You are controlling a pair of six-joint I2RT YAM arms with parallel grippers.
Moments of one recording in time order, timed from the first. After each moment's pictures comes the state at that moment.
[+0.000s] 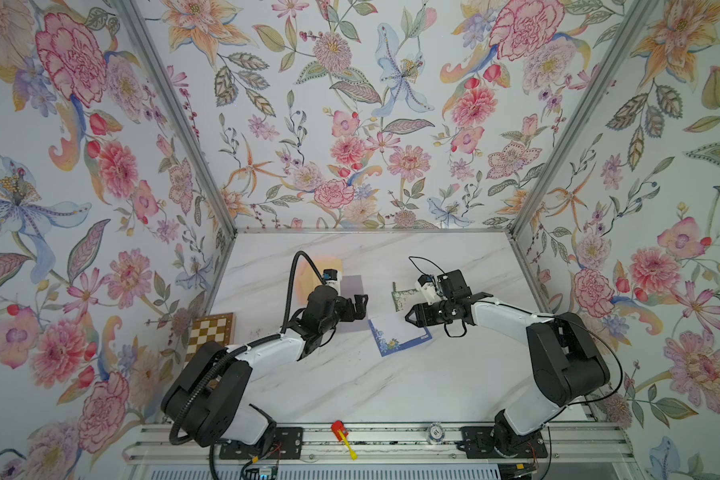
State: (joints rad) left arm -0.59 1.47 0.66 0.33 0.01 -0.55; right arm 0.38 1.65 0.91 -0.28 -0.44 0.15
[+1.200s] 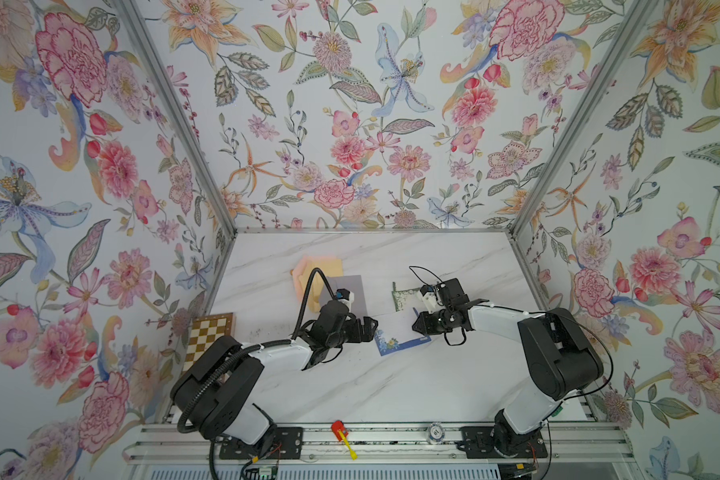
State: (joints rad) left arm -0.69 1.50 0.58 0.28 0.11 -0.64; right arm 0.38 1.70 0.84 -0.25 -0.41 0.21
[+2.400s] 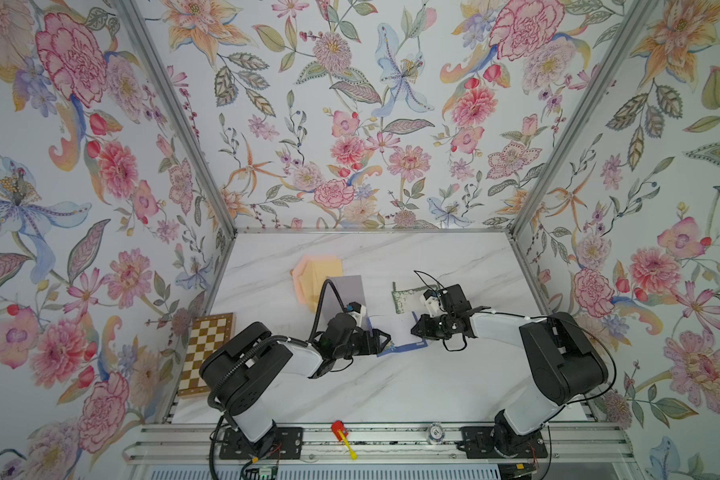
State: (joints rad) left arm -0.76 1.69 0.52 0.60 0.28 -0.82; right arm 0.39 1.67 0.76 -0.17 -0.46 0.39
